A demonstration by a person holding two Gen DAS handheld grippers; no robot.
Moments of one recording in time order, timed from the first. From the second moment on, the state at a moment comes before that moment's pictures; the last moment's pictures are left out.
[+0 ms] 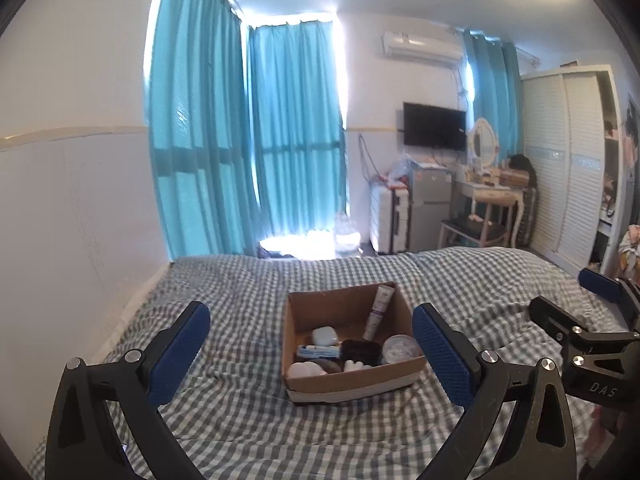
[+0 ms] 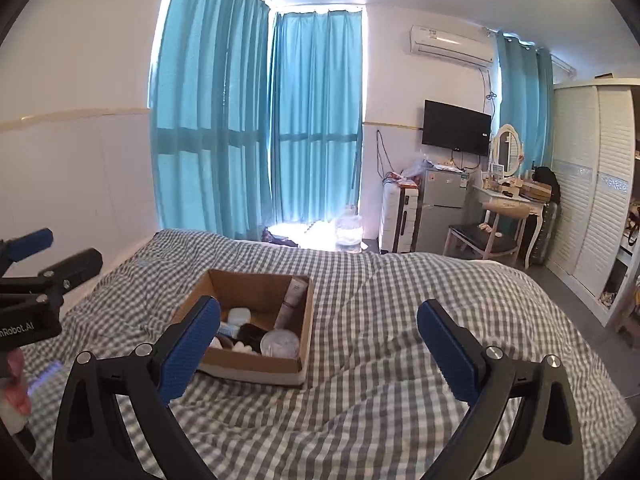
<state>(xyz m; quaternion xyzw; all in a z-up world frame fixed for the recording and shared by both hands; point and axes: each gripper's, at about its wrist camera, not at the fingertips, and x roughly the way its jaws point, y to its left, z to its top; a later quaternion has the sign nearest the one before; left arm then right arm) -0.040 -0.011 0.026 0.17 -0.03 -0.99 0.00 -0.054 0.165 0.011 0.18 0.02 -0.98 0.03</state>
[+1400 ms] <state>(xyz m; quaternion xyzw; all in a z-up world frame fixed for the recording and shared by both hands) -0.029 -0.013 -0.037 0.24 -0.01 -0.97 0.01 -0.057 0.170 -0.049 0.22 -0.01 -0.98 0.04</state>
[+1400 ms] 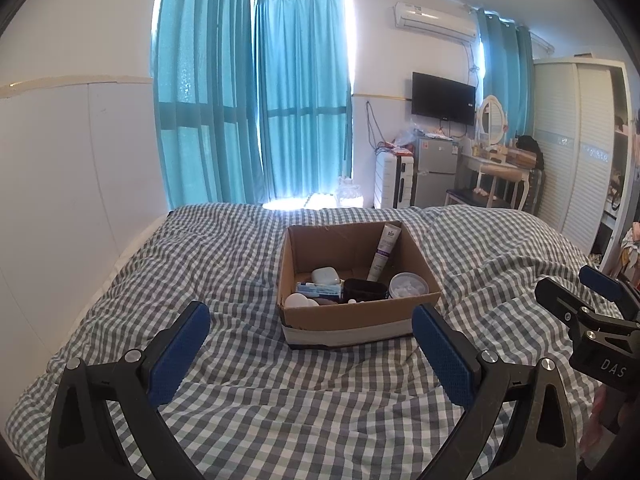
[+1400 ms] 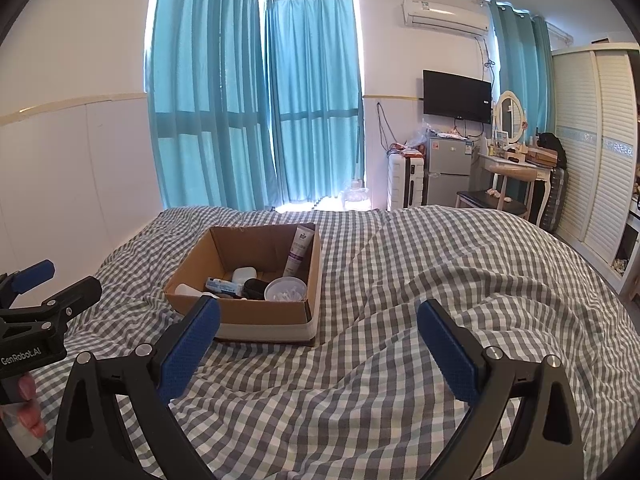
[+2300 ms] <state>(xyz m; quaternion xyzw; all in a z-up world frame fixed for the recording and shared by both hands) -0.025 -0.021 -0.034 0.24 0.00 -0.97 0.02 -0.059 0.161 -0.052 0.22 -0.01 -0.97 0.04</state>
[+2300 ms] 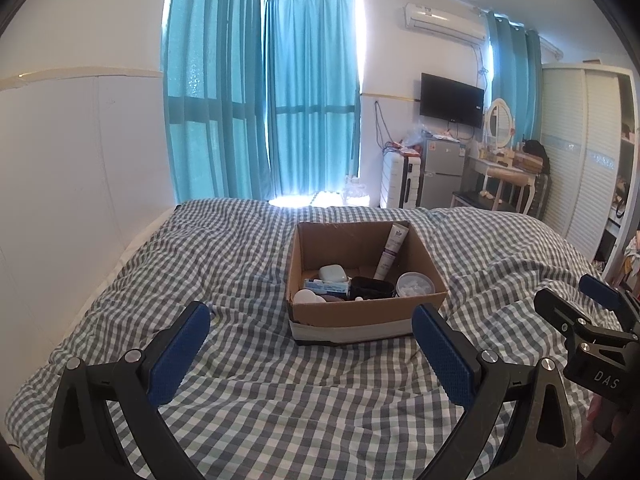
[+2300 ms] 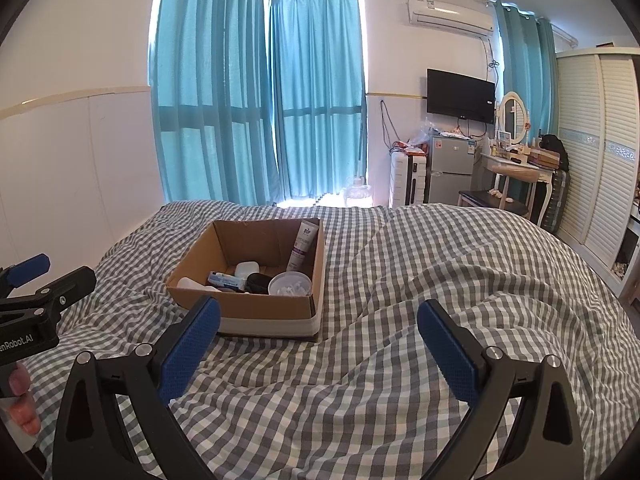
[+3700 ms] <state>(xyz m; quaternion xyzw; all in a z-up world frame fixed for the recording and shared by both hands) -0.029 -0.026 -0.037 0.24 -0.01 -0.97 0.01 -0.061 0.158 -0.059 0.23 0.00 -0.97 0.05</state>
